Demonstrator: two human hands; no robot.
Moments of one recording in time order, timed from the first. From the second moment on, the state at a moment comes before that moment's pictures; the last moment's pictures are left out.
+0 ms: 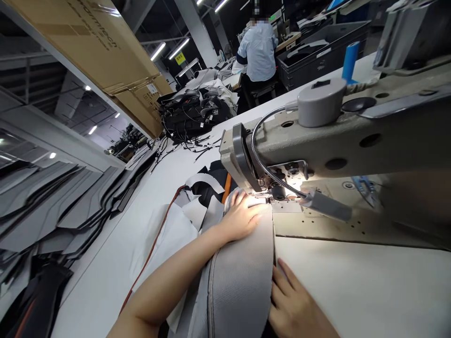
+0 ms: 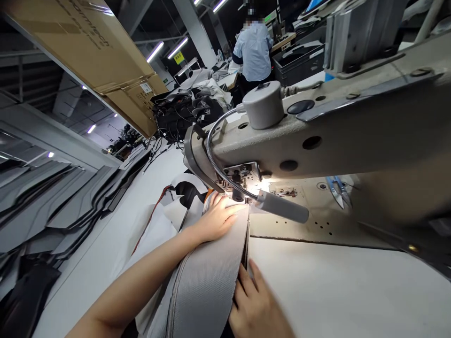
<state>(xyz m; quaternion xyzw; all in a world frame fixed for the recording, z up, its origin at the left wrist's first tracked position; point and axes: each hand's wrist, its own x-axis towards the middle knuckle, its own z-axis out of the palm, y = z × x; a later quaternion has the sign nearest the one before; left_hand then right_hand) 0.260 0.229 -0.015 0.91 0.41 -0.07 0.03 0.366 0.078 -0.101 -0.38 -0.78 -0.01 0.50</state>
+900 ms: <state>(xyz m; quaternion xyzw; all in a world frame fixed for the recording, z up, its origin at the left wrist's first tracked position) 0.272 0.177 0.030 0.88 0.40 -0.23 0.12 0.393 0.121 -0.096 -0.39 -0.85 -0.12 0.35</state>
